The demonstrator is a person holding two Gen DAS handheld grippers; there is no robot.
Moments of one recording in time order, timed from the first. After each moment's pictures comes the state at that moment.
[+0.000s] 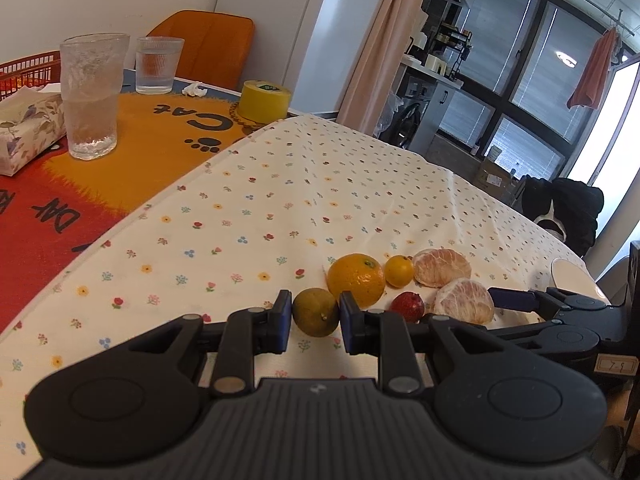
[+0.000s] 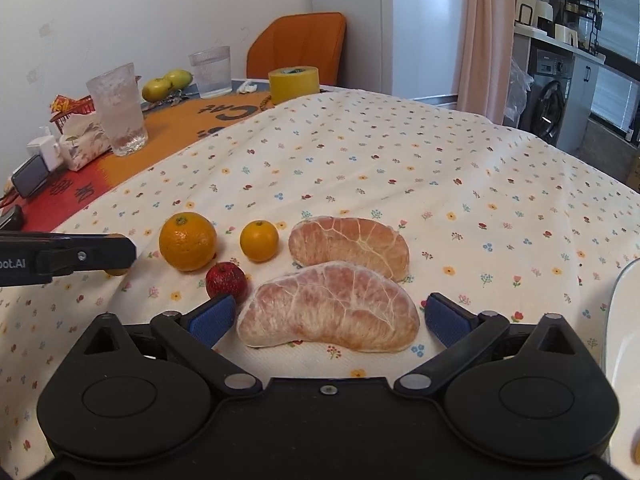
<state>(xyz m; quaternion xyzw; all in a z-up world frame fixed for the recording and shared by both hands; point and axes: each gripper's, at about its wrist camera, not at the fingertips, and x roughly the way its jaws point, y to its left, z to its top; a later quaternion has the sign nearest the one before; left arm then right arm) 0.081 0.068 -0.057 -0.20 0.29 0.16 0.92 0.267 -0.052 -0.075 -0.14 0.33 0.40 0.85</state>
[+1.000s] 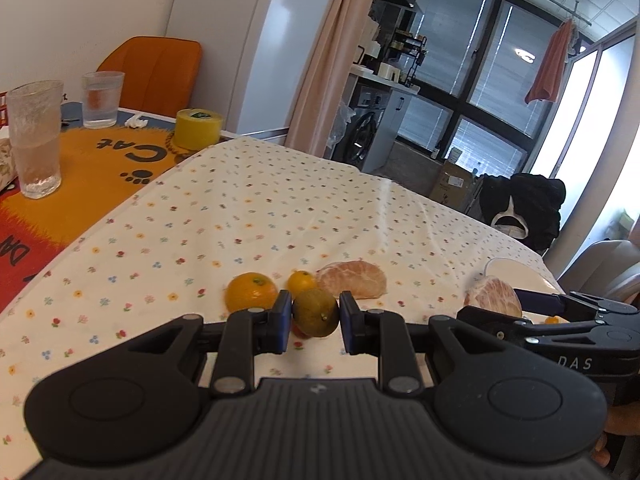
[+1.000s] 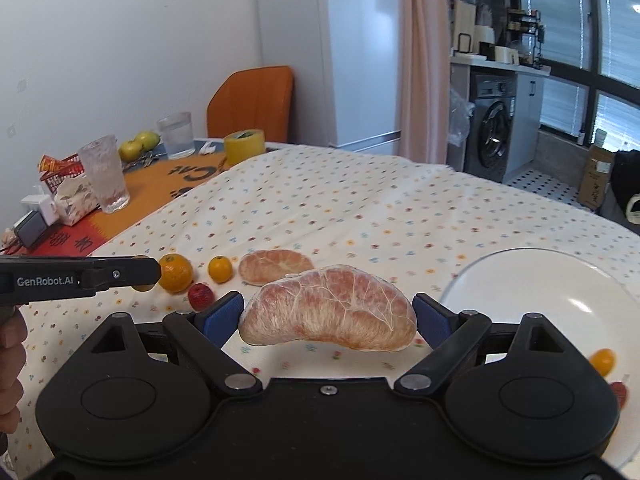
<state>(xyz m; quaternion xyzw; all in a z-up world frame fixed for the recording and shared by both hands) 0.096 0.011 -0.028 -0.18 0.26 0.11 0.94 0.249 -0.143 -0.024 -0.08 0.28 0.35 0.89</state>
